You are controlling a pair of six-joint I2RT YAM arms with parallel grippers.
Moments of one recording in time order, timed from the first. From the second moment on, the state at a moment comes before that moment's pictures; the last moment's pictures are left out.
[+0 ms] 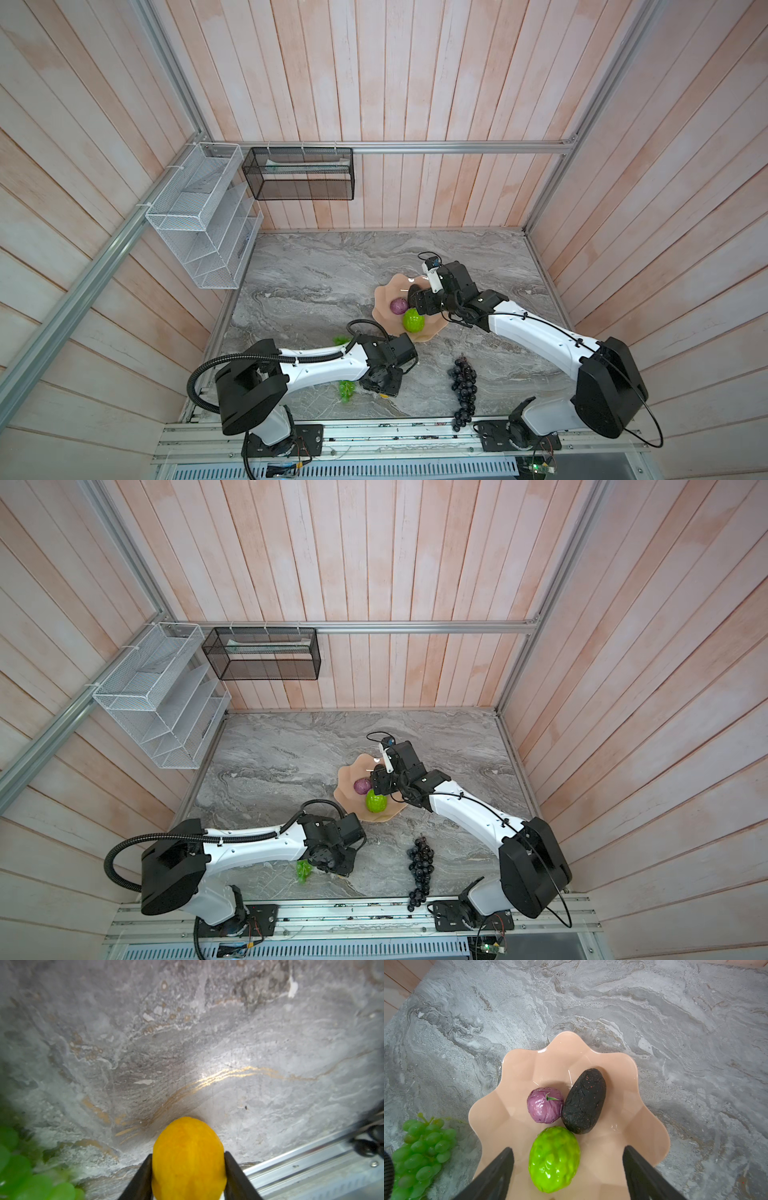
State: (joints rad) left arm -1.11 1.58 0.94 -0.74 0.07 -0.79; right arm 0.64 1.44 1.01 -0.32 0.02 0.25
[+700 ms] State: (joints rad) left arm -0.86 1.44 1.20 -0.80 0.07 -0.67; right arm 0.64 1.41 1.00 -0.31 0.02 0.26
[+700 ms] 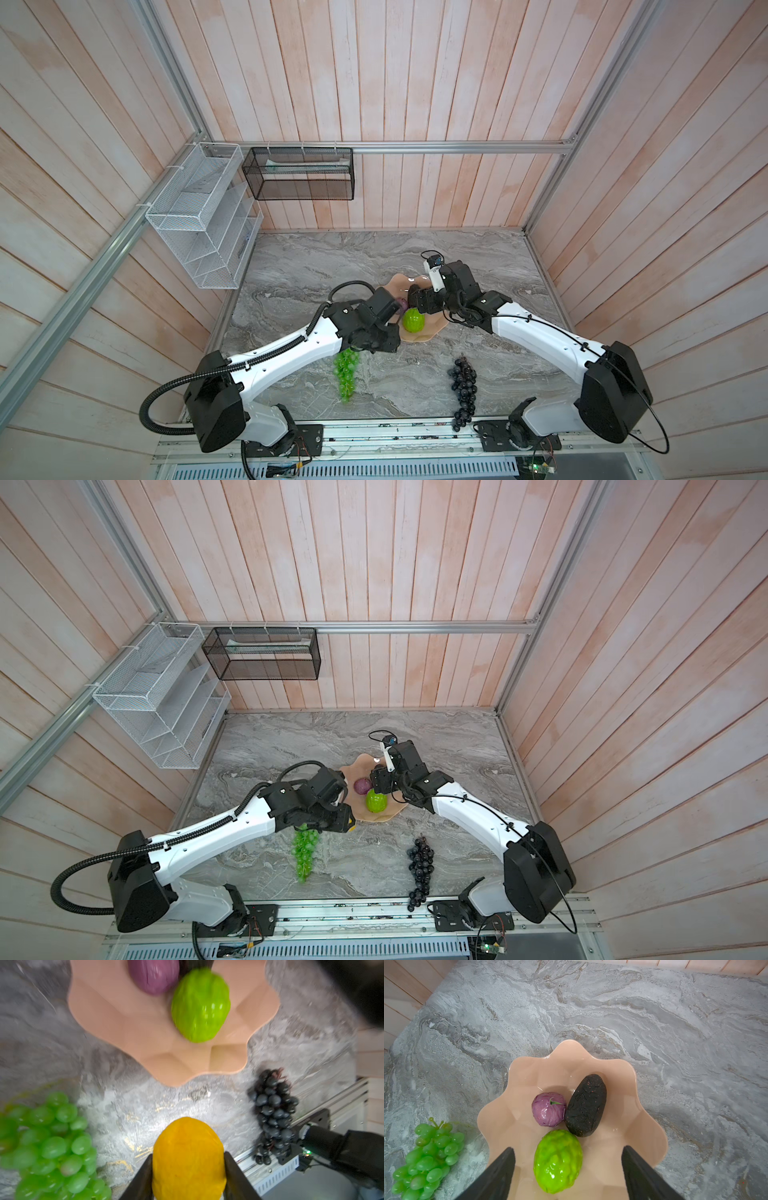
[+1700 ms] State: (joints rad) left arm -0.69 1.96 1.47 -0.69 0.10 -0.48; right arm 0.57 1.25 0.88 -0.34 0.01 0.25
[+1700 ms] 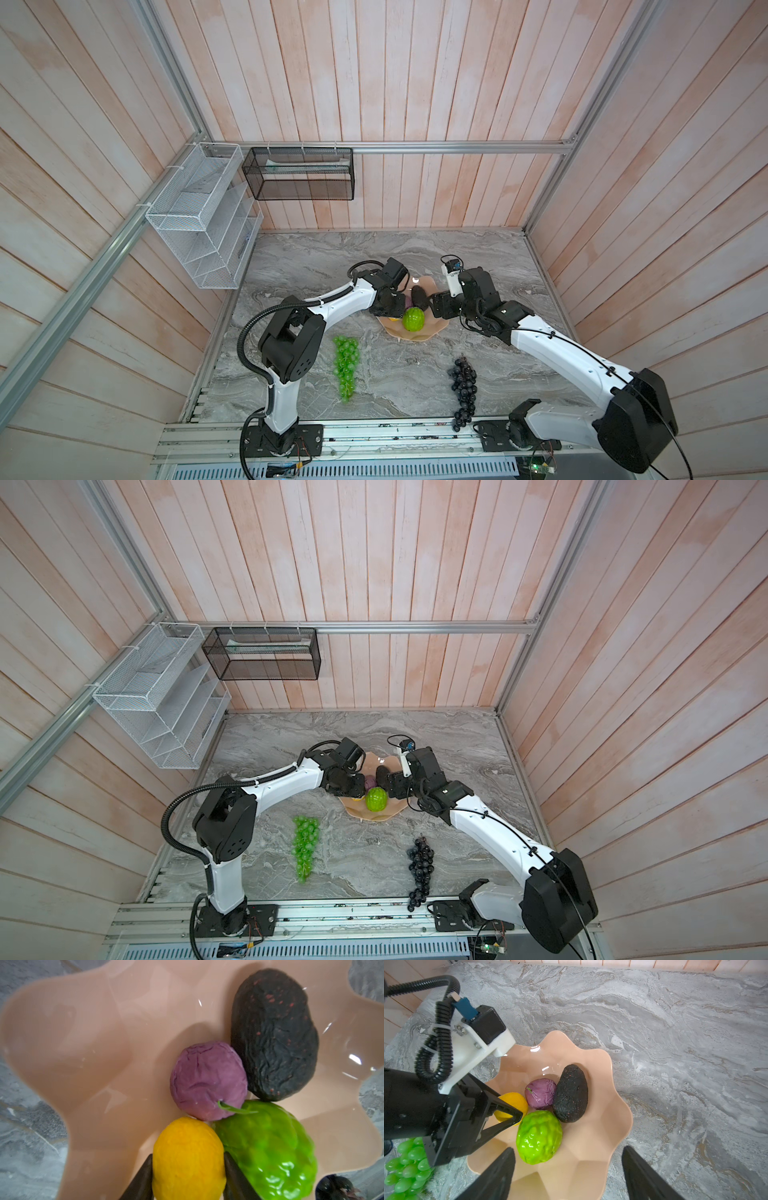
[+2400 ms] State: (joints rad) left arm -0.69 1.85 1.44 -0.68 0.10 -0.48; right arm 0.56 1.18 0.85 -0.38 0.00 0.27
